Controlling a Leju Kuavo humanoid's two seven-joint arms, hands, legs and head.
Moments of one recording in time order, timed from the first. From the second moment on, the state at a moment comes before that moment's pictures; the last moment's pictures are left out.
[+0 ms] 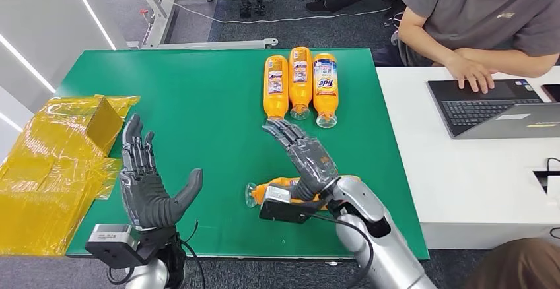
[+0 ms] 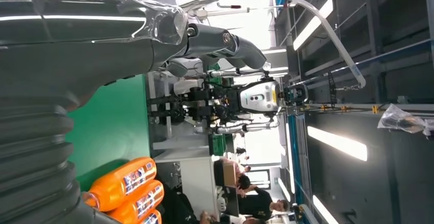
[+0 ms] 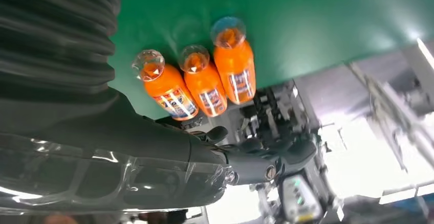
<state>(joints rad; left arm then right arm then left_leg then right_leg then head) -0.02 -0.14 -0.44 -1.69 -0.19 0.56 -0.70 -0.39 0.03 0.57 -1.38 0.89 0.01 -0.27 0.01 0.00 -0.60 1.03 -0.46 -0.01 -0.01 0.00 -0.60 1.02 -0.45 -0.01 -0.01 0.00</state>
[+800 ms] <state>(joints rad) -0.01 -0.16 -0.39 -1.73 -0.22 0.46 -0.66 -0.74 -0.05 0.89 -0.84 0.77 0.31 -0.31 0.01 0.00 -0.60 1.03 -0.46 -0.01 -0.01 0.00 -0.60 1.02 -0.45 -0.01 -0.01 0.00</state>
